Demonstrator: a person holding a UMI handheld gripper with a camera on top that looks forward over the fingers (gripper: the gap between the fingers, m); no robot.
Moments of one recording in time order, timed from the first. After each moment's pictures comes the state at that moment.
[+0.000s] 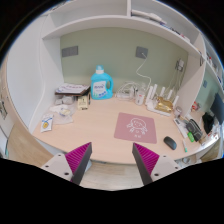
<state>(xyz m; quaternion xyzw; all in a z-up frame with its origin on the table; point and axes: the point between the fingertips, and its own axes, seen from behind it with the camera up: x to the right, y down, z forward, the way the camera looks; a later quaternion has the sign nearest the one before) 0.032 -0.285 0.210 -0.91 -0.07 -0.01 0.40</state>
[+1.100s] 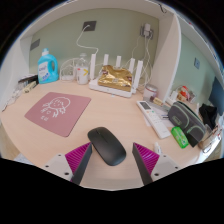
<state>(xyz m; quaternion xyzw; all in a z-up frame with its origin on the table) 0.421 -0.147 -0.007 -0.90 -0.06 -0.04 0.43</state>
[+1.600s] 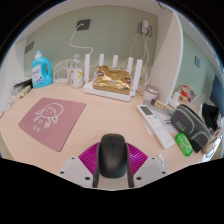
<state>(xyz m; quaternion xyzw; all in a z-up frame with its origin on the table) 0.424 -0.102 -0.011 -0.90 -0.05 -0.04 0.43</state>
